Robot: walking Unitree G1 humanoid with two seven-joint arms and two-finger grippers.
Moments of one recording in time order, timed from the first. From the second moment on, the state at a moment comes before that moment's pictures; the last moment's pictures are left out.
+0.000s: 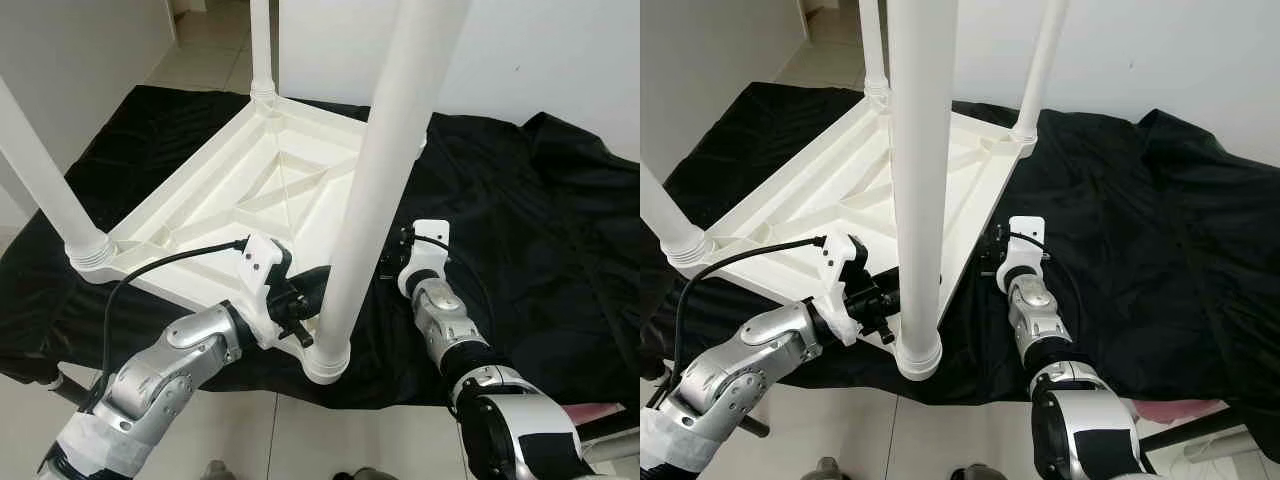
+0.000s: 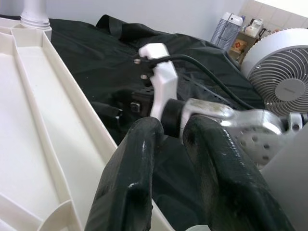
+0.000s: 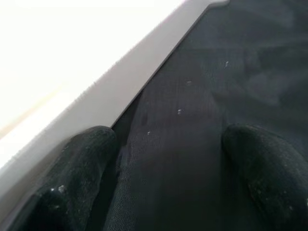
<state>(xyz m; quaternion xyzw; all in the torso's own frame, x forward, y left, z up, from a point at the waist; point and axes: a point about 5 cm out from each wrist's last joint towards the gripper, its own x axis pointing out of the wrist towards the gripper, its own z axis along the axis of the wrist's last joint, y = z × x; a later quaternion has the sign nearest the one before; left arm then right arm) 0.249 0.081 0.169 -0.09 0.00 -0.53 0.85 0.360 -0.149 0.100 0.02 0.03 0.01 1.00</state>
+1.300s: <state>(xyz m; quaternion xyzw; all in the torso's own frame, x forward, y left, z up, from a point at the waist) 0.254 0.162 0.155 0.08 0.04 -0.44 0.89 0.235 -0.207 0.143 0.00 -0.08 0.26 0.96</state>
